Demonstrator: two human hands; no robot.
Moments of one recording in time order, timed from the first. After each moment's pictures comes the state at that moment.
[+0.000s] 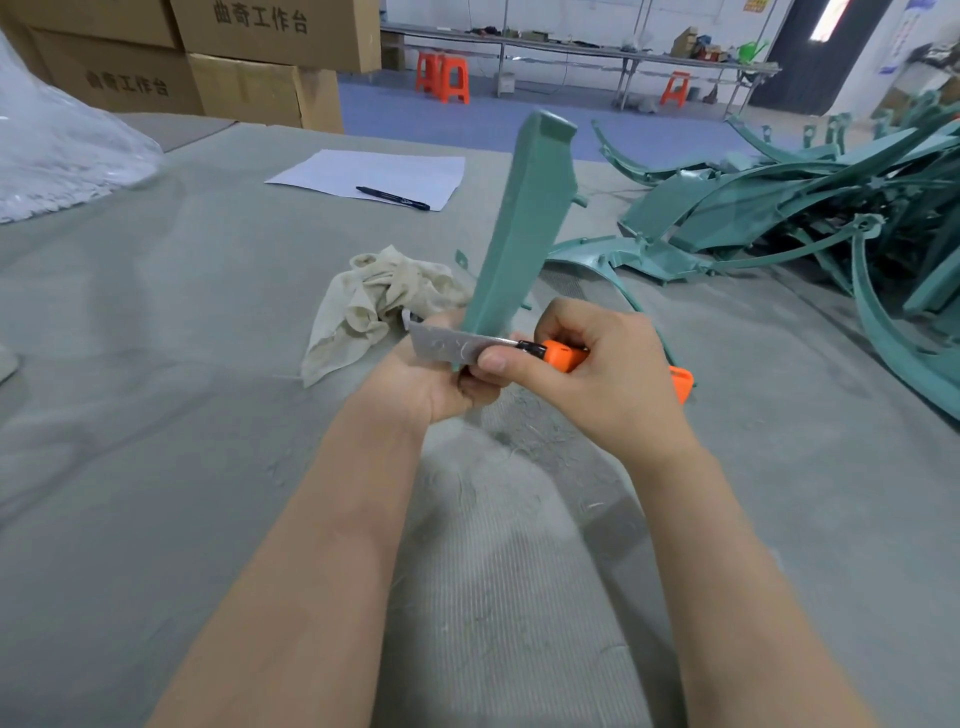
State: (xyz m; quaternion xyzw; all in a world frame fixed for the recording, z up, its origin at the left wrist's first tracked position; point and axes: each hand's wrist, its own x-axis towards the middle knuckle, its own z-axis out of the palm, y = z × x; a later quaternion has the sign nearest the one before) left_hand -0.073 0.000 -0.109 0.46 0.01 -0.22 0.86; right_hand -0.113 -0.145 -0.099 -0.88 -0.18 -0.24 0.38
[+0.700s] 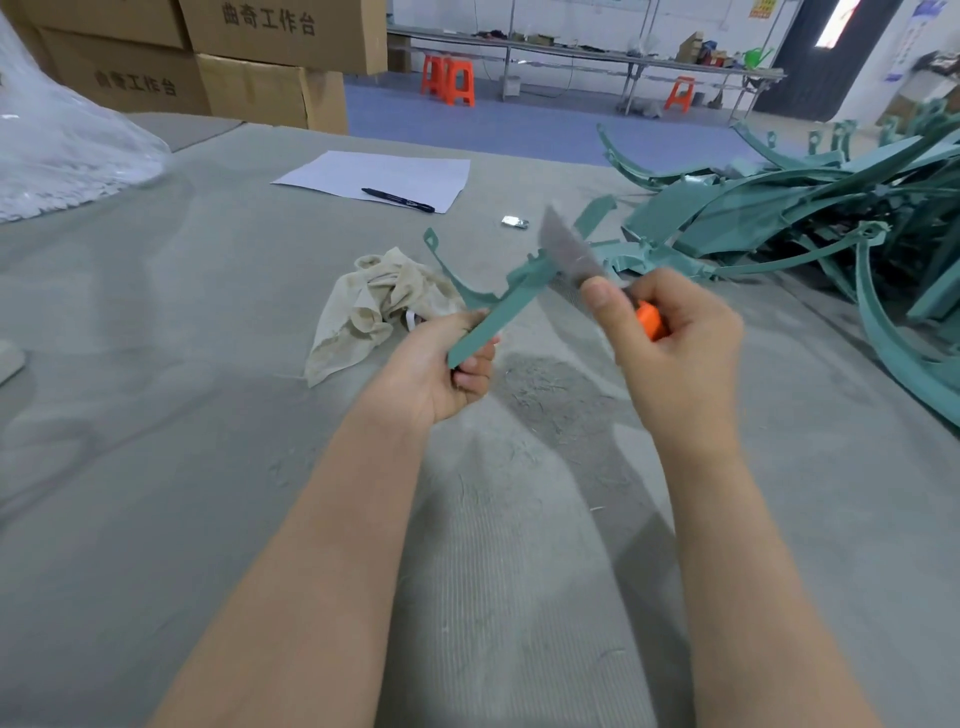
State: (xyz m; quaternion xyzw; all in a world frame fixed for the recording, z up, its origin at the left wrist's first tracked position) left_hand -0.073 -0.001 -0.103 0.51 0.12 -0.19 0.83; right_hand -0.107 -0.166 -0.095 -0.80 -0.10 -0.34 0.49
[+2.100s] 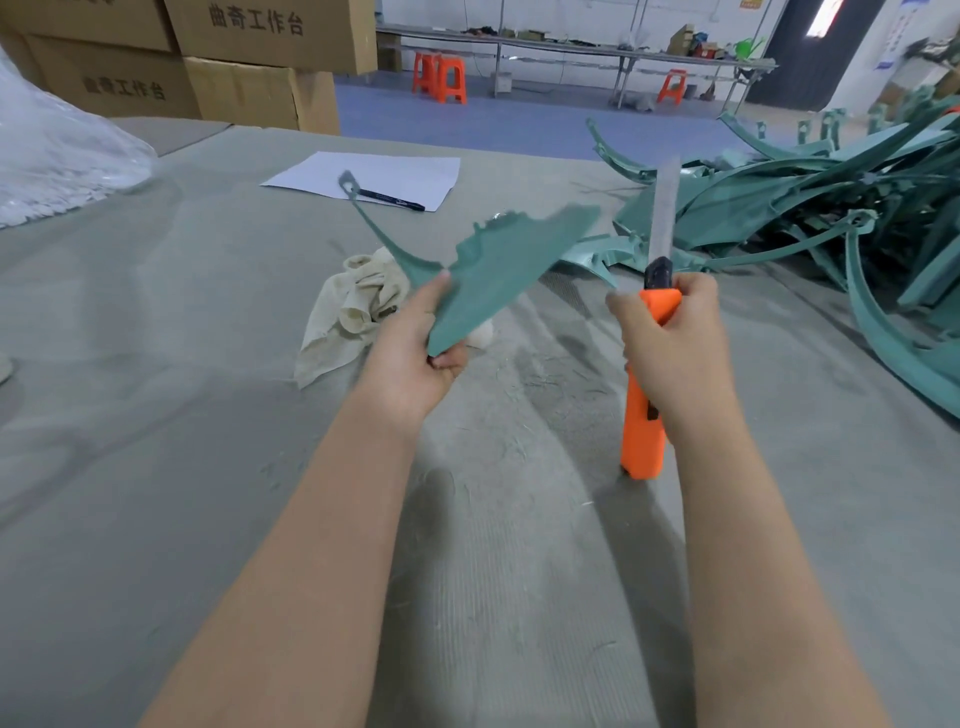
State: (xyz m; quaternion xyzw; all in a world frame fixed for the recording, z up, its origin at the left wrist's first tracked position) left_hand -0.065 0.001 -0.112 0.41 0.08 -0.06 0.91; right_hand -0.097 -0.178 -0.095 -0.81 0.07 -0.21 0.55
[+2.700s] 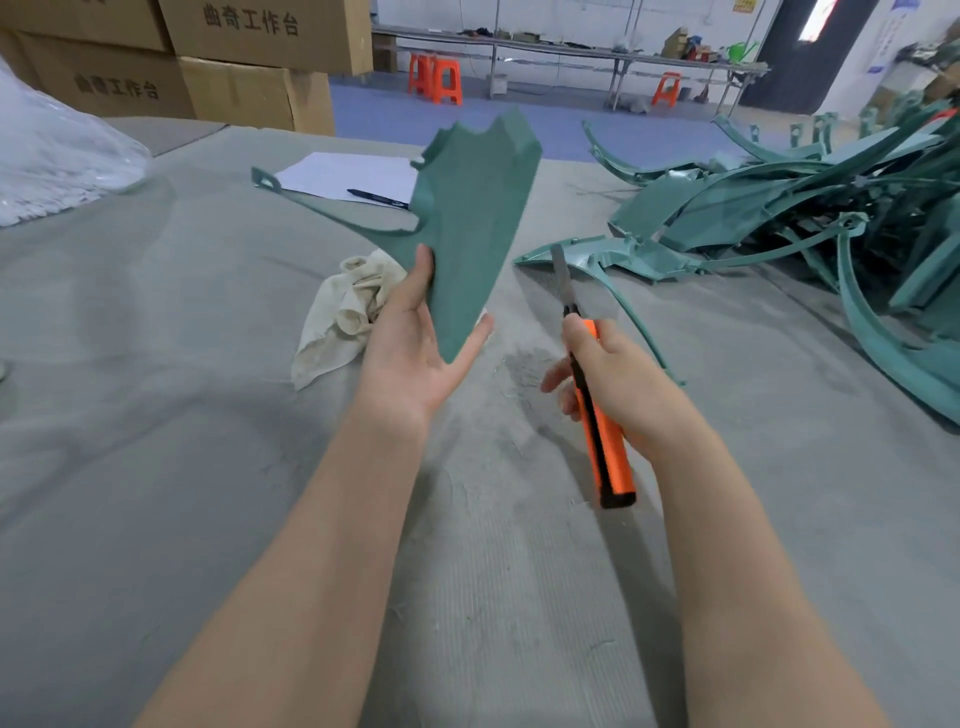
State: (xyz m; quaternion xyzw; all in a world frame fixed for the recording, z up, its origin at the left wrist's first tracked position) left_hand -0.065 -0.001 -0.112 0.29 0.01 -0.09 0.95; right_hand -0.095 -0.165 -0.108 -0.84 0.02 0.03 0.54
